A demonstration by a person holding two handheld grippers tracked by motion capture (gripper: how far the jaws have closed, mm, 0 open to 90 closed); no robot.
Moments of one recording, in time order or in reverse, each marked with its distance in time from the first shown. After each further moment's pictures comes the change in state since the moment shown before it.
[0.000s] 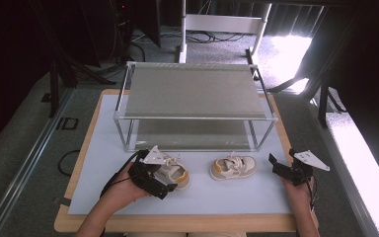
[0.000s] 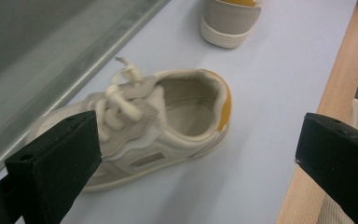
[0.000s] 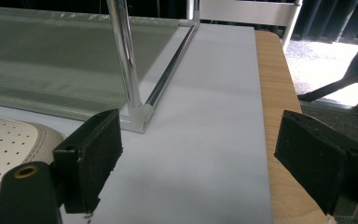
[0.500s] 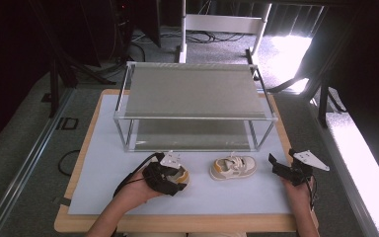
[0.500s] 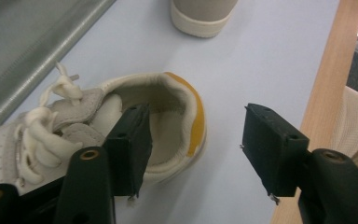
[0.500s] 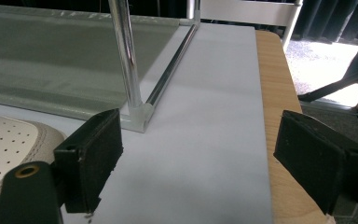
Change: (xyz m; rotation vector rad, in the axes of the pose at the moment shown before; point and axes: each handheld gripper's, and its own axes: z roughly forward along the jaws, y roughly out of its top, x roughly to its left) left arm -0.009 0.010 0.032 0.074 -0.075 0.016; right arm 0.001 0.000 0.000 0.003 -0.001 -0.006
